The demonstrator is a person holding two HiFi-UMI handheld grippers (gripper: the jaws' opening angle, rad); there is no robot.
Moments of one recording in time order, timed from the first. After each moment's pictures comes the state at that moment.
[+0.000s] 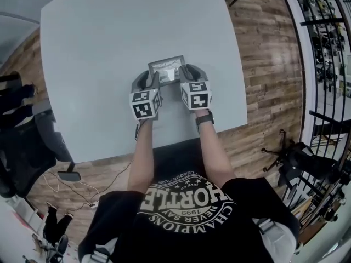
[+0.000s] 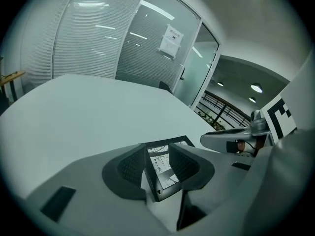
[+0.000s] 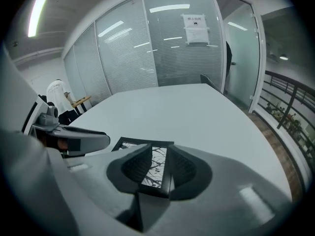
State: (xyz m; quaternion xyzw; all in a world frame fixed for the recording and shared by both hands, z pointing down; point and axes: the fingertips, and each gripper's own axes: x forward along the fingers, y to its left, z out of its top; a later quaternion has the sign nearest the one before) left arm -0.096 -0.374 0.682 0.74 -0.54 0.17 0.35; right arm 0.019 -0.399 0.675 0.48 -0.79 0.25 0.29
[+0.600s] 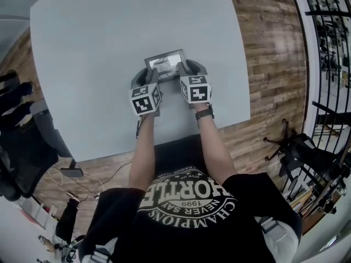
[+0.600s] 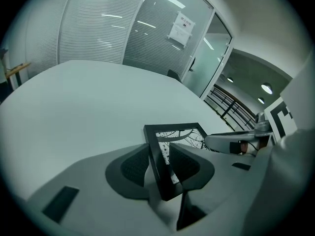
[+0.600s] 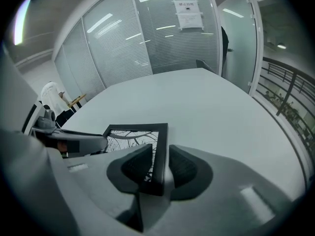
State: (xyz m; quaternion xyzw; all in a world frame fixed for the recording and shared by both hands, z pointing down) left arm -0.094 -0.371 0.731 0.70 -0.55 0.20 0.40; right arm 0.032 -0.399 0.726 0.48 -0.76 0.31 0.31
